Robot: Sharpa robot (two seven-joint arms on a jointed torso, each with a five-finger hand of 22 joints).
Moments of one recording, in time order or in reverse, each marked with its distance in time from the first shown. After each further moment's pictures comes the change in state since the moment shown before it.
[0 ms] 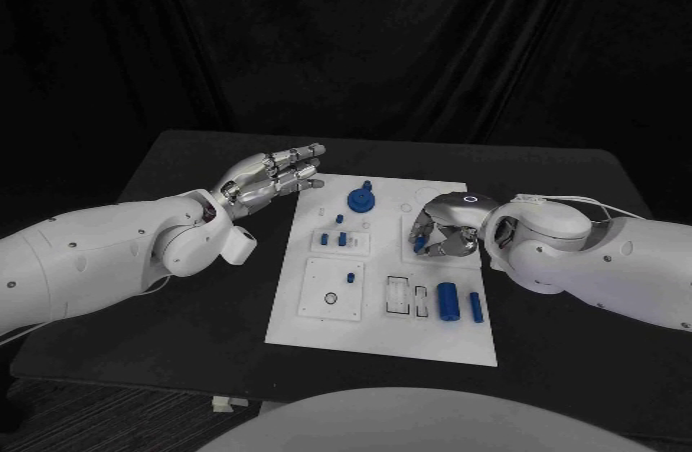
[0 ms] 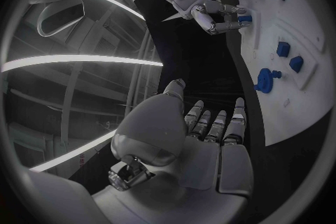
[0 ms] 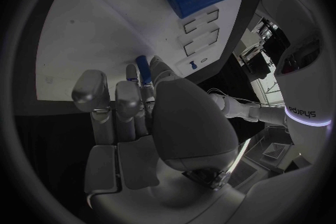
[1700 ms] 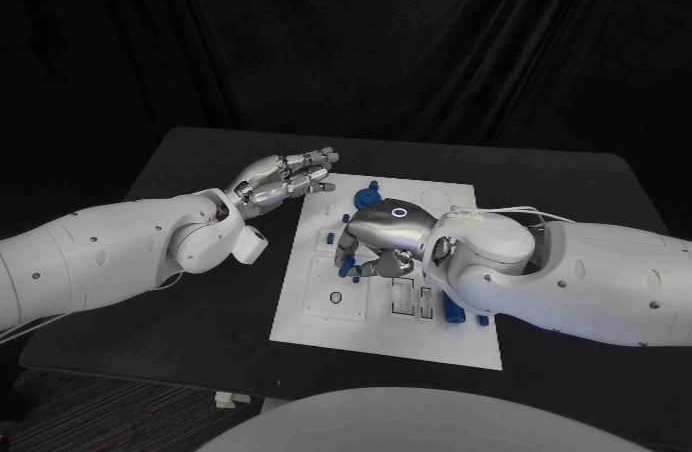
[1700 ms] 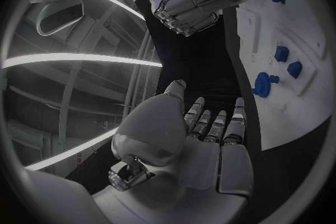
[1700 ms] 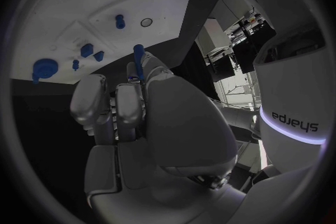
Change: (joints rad) left arm -0.009 0.023 0.000 -0.020 0.000 0.016 -0.005; left_hand 0.005 0.005 0.017 -0.006 0.004 0.063 0.021 0.018 0.007 0.011 0.011 0.023 0.003 0.000 0.000 0.000 0.000 0.000 0.004 -0.004 0.000 -0.008; right arm 0.015 0.189 0.001 0.144 -0.084 -0.077 0.049; right_hand 0.114 -0.010 0.068 -0.029 0.126 0.161 0.037 0.019 0.042 0.112 -0.017 -0.056 -0.004 0.040 -0.025 0.039 0.070 0.000 0.036 -0.022 0.104 -0.001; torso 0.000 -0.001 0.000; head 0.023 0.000
